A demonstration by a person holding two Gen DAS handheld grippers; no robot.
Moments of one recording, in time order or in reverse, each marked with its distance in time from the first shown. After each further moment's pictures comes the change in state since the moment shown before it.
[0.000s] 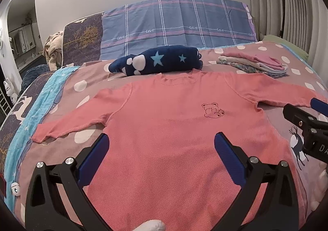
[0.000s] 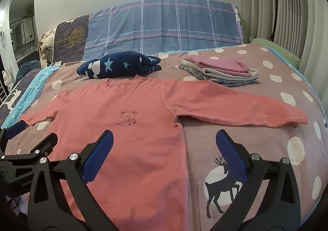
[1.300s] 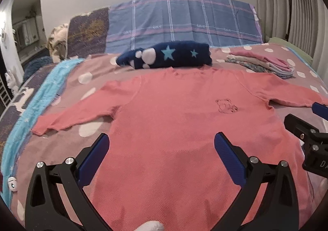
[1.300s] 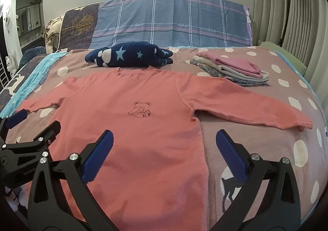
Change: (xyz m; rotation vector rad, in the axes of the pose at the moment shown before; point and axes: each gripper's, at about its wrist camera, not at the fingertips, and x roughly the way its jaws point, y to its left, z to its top) left arm 0.014 0.032 -0.013 -0.045 0.026 -0.007; right arm 0.006 0.036 -0.008 -0.080 0.043 0.017
